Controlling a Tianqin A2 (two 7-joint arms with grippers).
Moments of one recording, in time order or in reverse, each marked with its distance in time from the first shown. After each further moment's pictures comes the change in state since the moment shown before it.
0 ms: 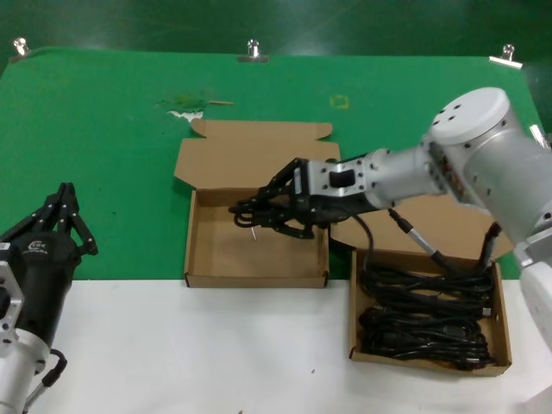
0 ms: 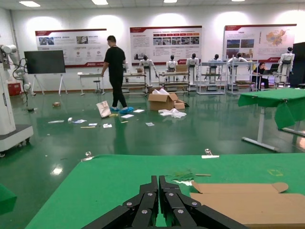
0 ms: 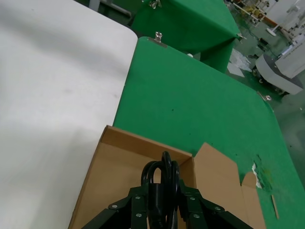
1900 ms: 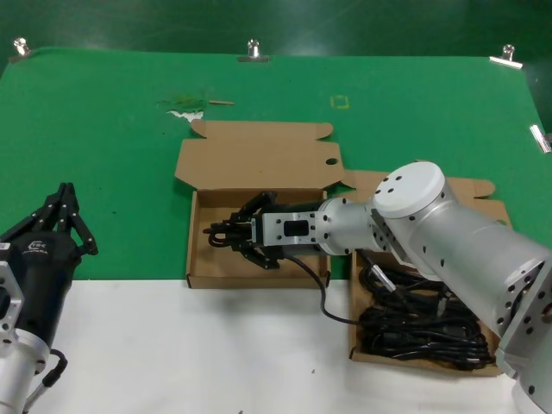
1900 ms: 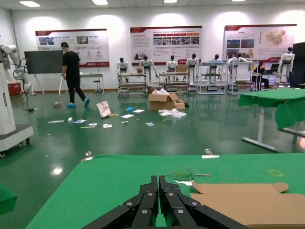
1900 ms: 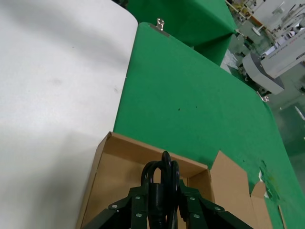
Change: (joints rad) left arm 0.000 0.000 0.000 0.000 0.000 0.000 0.000; right arm -0.173 -0.031 -0.691 0.184 0.691 0.331 -0.041
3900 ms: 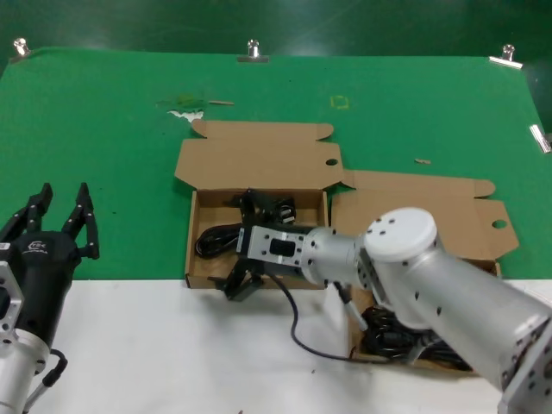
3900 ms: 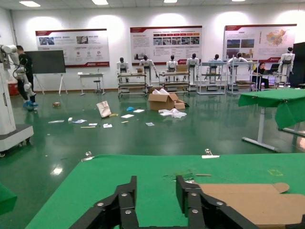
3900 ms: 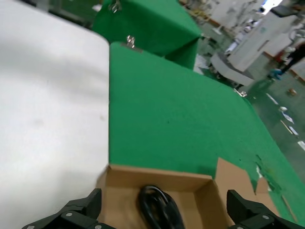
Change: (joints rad) left arm 0.000 0.000 0.000 0.000 0.000 0.000 0.000; right arm -0.143 0.034 0.129 0.180 -0.001 0.137 0.080
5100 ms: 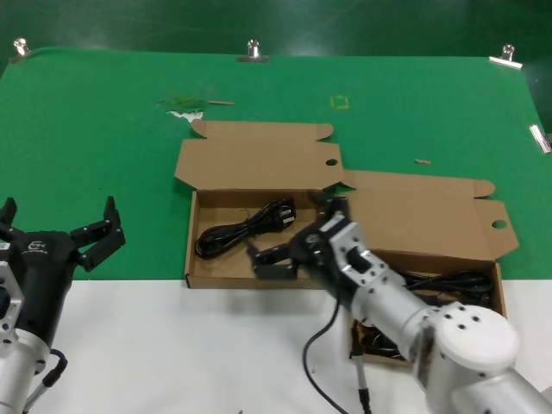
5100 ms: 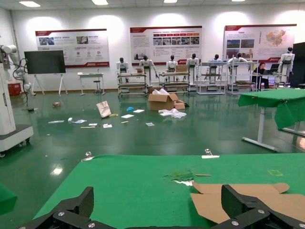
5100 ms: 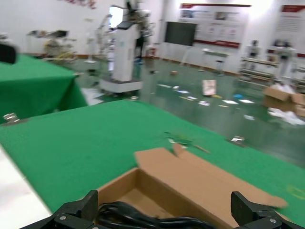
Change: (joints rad) left arm 0.000 0.000 0.000 0.000 0.000 0.000 0.000; right arm -0.522 0.144 0.552 0.660 -0.185 0.246 0.389
